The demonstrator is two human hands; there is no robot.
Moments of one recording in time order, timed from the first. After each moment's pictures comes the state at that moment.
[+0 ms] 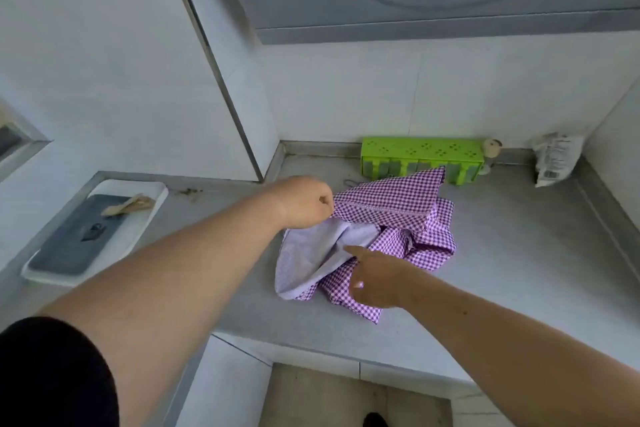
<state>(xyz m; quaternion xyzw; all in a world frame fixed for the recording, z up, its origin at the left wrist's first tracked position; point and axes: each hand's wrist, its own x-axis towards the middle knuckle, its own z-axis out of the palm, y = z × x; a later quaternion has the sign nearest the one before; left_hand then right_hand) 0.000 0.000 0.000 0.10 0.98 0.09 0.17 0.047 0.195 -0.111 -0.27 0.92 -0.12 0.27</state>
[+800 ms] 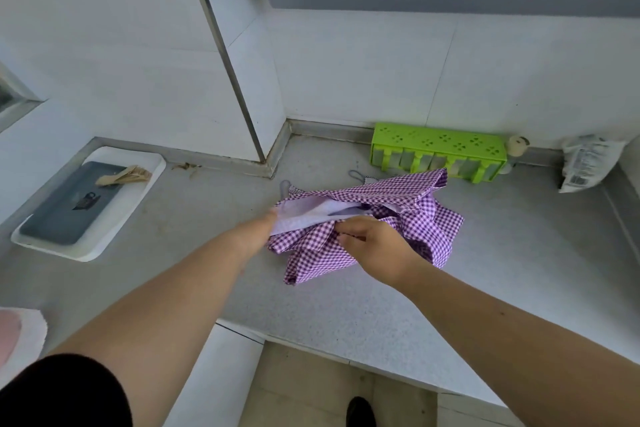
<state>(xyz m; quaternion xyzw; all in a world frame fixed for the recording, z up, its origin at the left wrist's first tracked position) 0.026 -0.062 -0.099 -0.43 0.77 0.40 0.26 0.017 0.184 -0.101 -0.15 0.85 -0.46 0.22</state>
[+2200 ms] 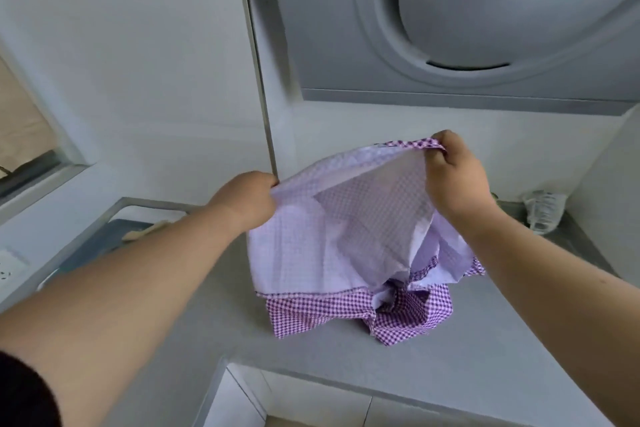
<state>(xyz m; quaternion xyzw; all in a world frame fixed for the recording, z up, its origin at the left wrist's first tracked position) 0.049 -0.133 0.072 -0.03 0.99 0.13 -0.03 0.020 0.189 0.089 -0.05 0.86 -0.47 -0.19</state>
